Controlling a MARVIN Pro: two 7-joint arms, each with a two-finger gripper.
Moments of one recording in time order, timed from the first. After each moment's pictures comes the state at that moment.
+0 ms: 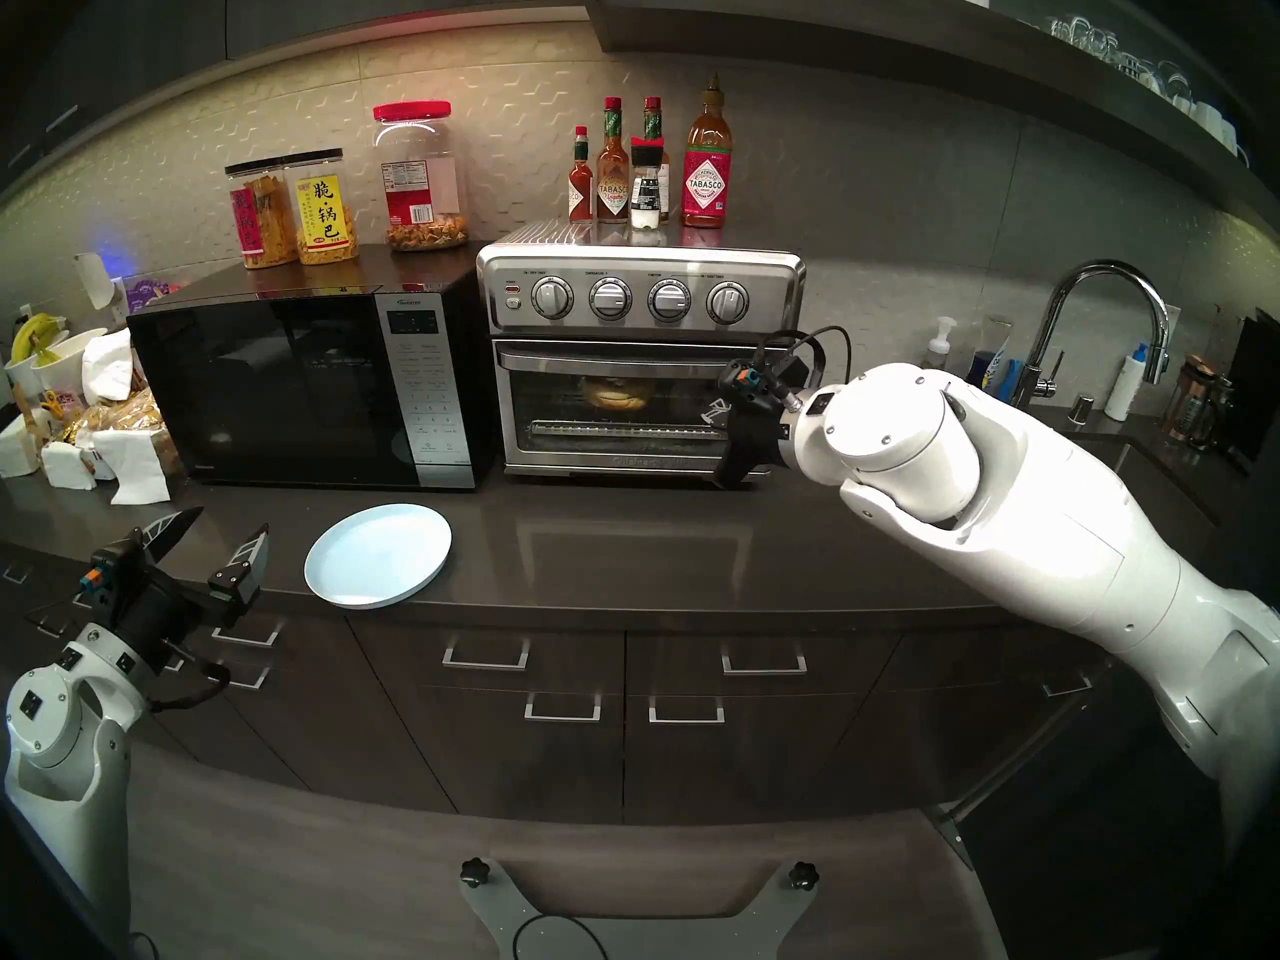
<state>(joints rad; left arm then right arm) 2.22 -1.13 -2.26 -2.06 -0.57 0.03 -0.38 -0.70 -0.70 0.62 -1.97 0.46 0.72 -0.01</state>
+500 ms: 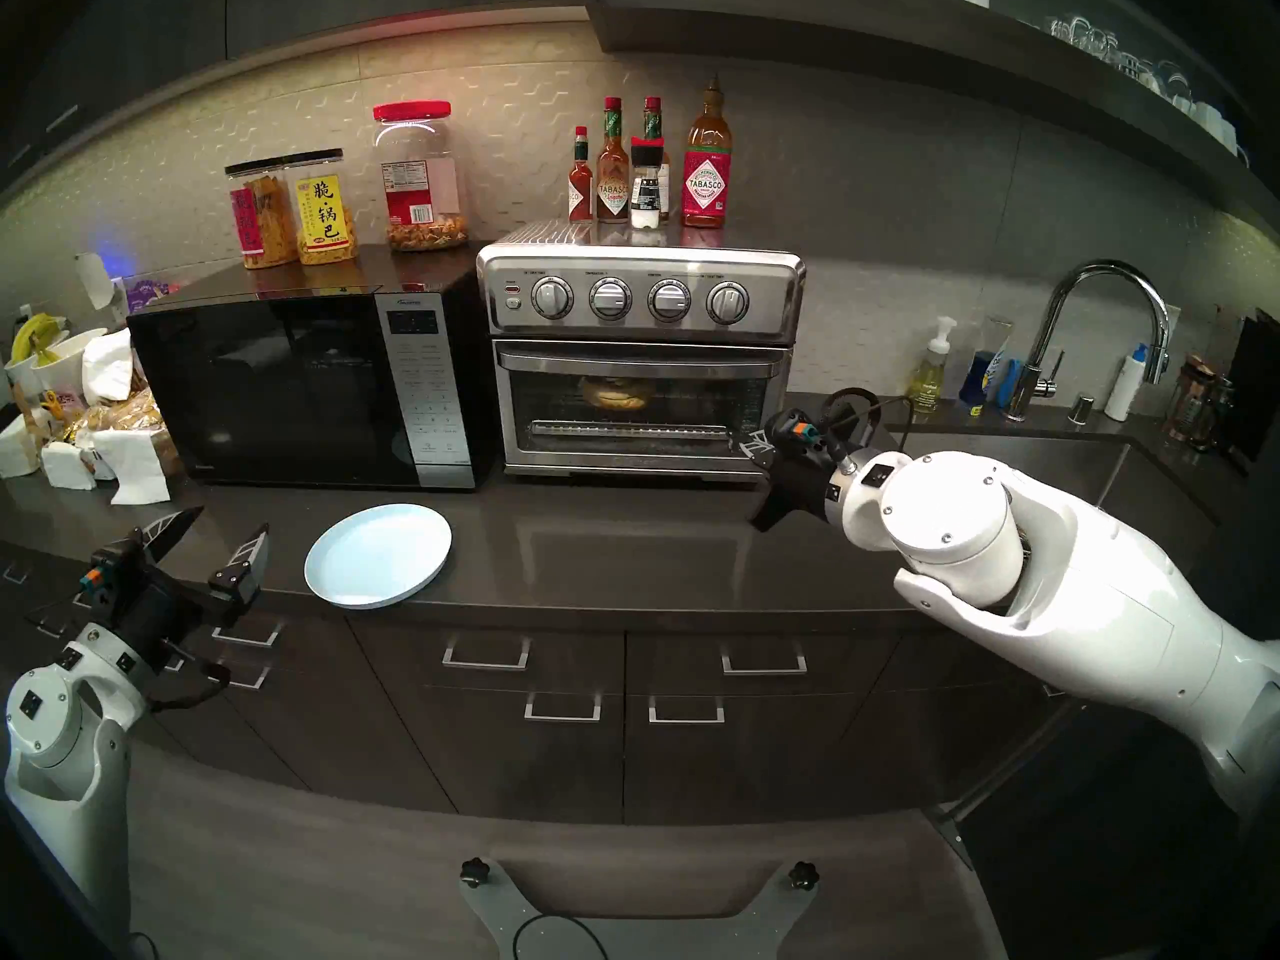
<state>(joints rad) 2.22 -1.13 -2.26 -2.06 -0.57 0.03 -0.38 -0.92 -0.54 0.68 -2.11 0.54 0.54 -0.24</state>
